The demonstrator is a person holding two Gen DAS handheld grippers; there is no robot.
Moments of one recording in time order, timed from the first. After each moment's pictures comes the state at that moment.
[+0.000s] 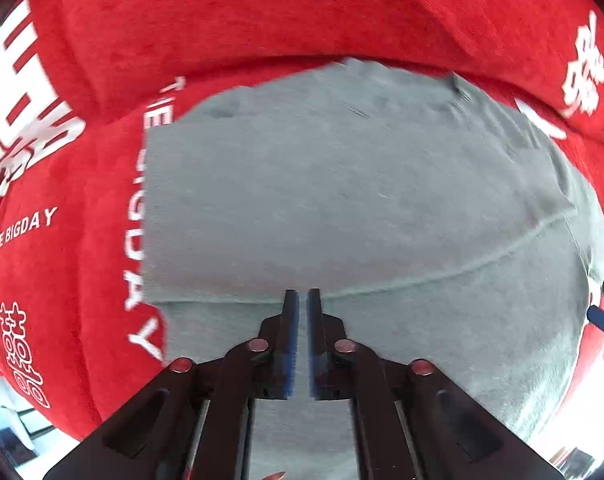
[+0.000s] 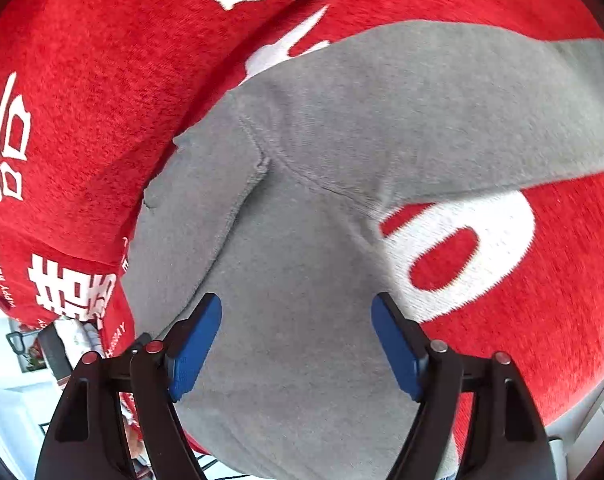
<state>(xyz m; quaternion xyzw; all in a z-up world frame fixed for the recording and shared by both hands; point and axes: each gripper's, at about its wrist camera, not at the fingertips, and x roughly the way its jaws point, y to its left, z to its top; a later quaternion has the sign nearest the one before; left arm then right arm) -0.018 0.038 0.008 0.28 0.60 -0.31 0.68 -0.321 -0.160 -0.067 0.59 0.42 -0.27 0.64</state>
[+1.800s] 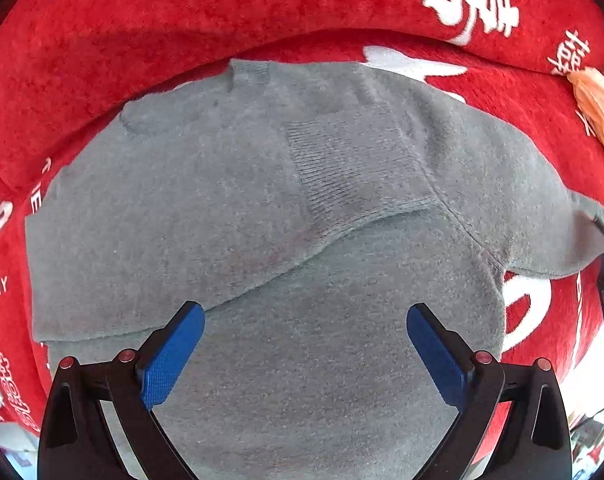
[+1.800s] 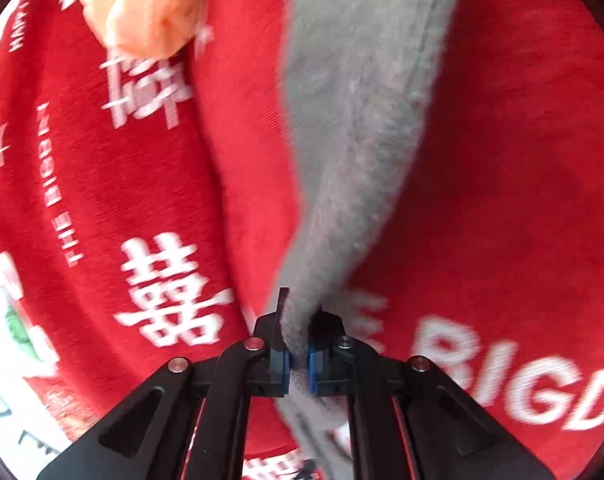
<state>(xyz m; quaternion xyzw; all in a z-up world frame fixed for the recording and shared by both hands) -0.148 -0.101 0.007 0.33 0.59 -0.37 0.63 -0.560 -0.280 -0.132 0.81 -0.02 -0.31 0.50</state>
